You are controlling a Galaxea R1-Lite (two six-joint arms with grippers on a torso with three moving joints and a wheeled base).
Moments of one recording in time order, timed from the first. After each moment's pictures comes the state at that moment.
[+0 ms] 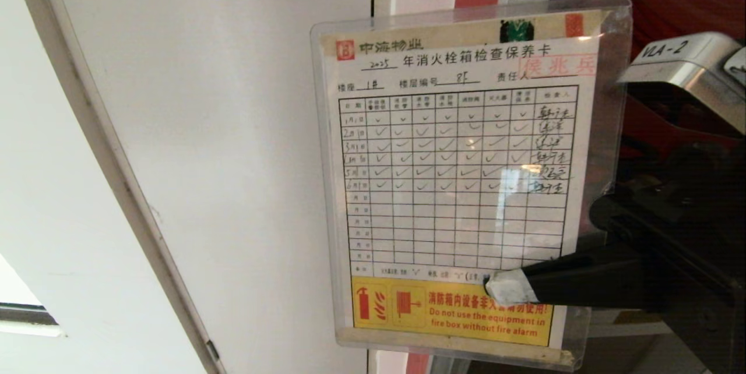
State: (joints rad) left arm -0.01 0.00 0.00 0.00 -0.02 0.03; right arm 0.68 1.32 -1.15 0.22 0.70 -0.03
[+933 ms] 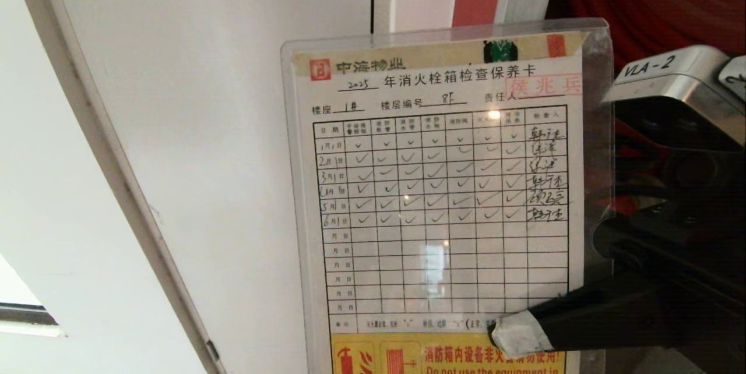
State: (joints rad) left arm -0.01 0.00 0.00 0.00 -0.02 0.03; right arm 0.69 1.33 -1.14 0.23 0.85 0.06
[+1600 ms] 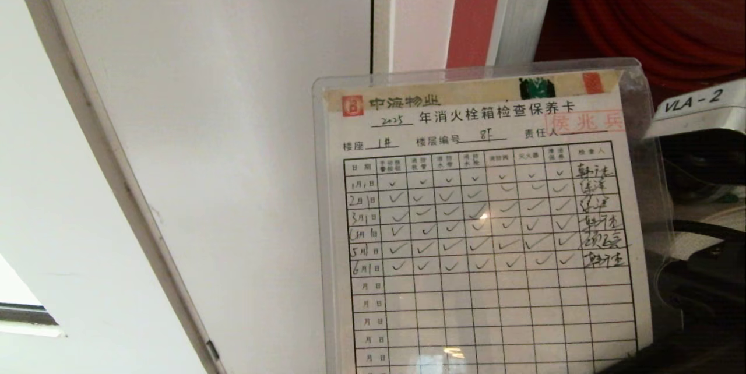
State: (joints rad) left arm -0.01 0.00 0.00 0.00 -0.02 0.03; right arm 0.69 1.25 -1.05 0.23 0.92 0.19
